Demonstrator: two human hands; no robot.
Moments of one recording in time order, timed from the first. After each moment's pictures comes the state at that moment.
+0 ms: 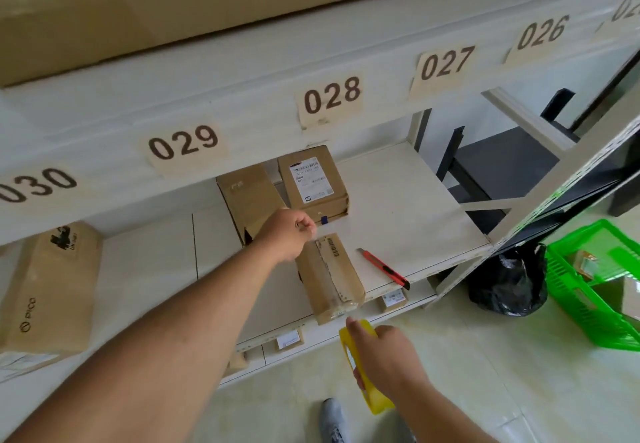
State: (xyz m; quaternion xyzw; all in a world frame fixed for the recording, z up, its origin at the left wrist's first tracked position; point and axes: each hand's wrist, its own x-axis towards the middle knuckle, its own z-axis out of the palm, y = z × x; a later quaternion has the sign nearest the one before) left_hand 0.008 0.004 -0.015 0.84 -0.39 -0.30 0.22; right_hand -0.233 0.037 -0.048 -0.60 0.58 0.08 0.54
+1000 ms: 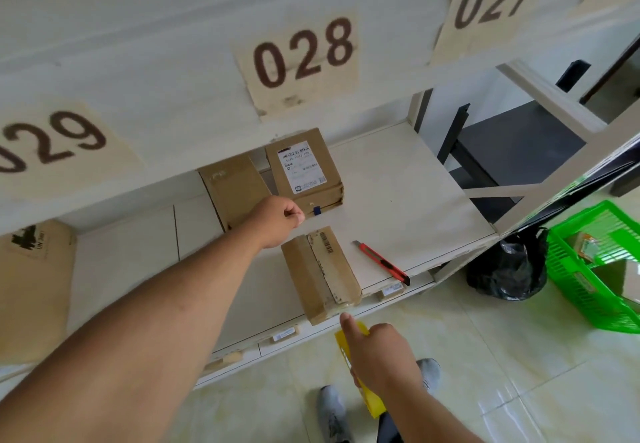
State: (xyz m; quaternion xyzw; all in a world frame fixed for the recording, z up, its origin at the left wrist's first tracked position) left_hand 0.050 -0.026 -0.068 0.83 -0.41 -0.33 0.18; right_hand -0.217 0.026 -0.114 -0.62 0.63 0.12 0.46
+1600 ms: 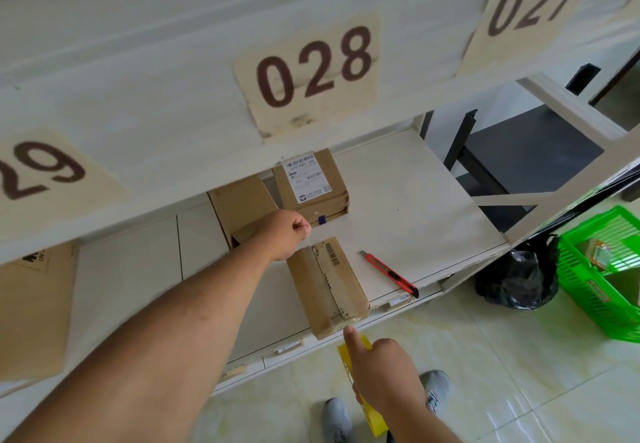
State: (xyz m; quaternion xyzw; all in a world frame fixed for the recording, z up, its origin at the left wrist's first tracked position) left_hand 0.051 -0.035 -0.091 0.84 -0.40 -0.32 0.16; right_hand -0.209 0.028 -0.140 -0.61 0.65 0.11 0.44
